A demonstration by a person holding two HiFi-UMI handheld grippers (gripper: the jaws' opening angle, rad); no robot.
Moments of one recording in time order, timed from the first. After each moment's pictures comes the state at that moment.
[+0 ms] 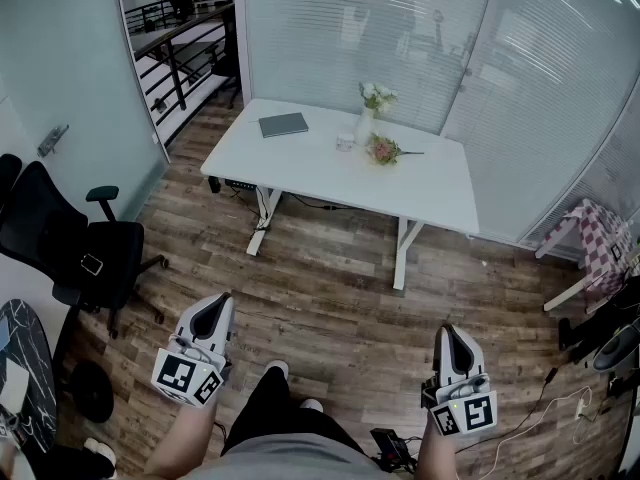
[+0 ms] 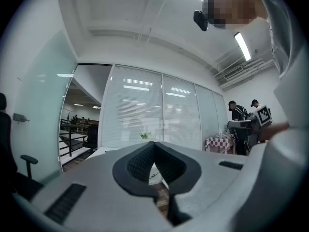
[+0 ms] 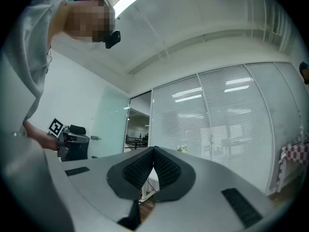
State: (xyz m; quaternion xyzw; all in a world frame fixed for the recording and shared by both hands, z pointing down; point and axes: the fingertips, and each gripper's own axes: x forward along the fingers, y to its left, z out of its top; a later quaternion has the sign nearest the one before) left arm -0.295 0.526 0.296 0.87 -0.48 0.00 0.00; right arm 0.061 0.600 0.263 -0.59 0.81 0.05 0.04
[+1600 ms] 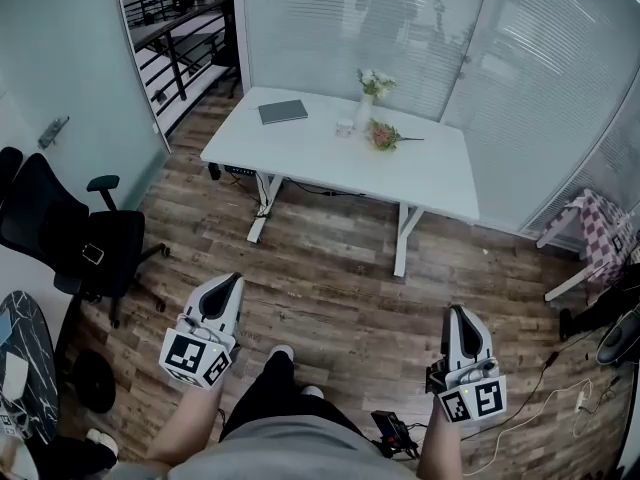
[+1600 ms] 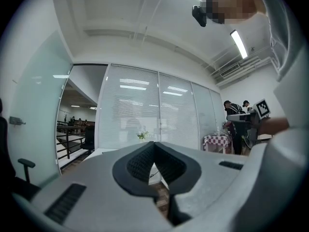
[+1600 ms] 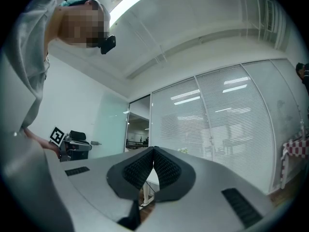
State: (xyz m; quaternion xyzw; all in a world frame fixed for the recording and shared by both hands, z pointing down) left arm -0.267 0.533 0.296 0.88 -0.47 0.01 -0.01; right arm 0.076 0.614 0.248 -0.58 0.81 0.05 0.07
